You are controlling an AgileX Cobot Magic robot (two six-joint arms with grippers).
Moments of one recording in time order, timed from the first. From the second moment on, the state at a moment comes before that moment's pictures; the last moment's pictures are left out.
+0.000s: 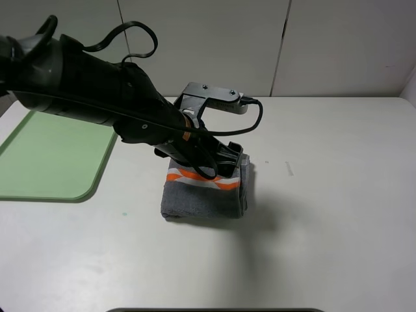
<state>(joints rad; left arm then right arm) -0.82 1.87 -1.06 0.37 0.14 -0.67 0.21 -0.01 -0.49 0.02 1.03 0.00</state>
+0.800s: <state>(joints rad) -0.79 1.83 -1.06 0.37 0.39 -0.67 0.21 -0.01 -0.49 0.02 1.03 0.00</state>
